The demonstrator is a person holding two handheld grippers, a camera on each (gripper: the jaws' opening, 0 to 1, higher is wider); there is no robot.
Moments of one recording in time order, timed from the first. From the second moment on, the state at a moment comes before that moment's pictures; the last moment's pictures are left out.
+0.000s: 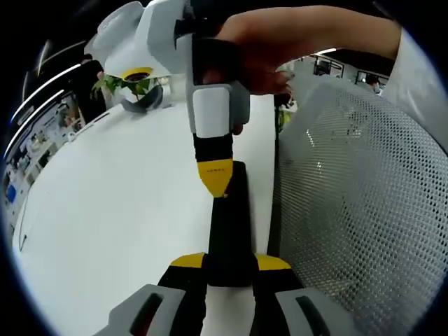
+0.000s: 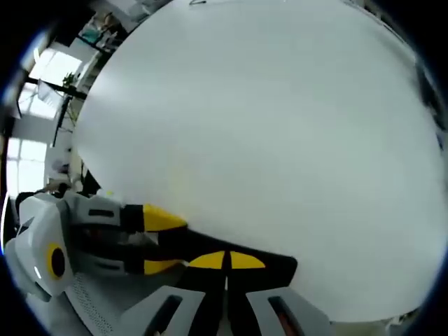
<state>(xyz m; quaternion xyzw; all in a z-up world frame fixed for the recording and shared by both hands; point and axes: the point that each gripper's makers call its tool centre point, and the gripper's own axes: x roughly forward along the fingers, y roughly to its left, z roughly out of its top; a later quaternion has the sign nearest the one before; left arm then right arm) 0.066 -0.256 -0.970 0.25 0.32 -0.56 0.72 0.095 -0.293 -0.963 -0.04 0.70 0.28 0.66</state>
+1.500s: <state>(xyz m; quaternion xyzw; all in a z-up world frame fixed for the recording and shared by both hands) 0.067 -0.257 -0.971 0.24 0.32 -0.56 0.73 0.090 -0.296 -0.966 -0.06 0.68 0.27 0.68</state>
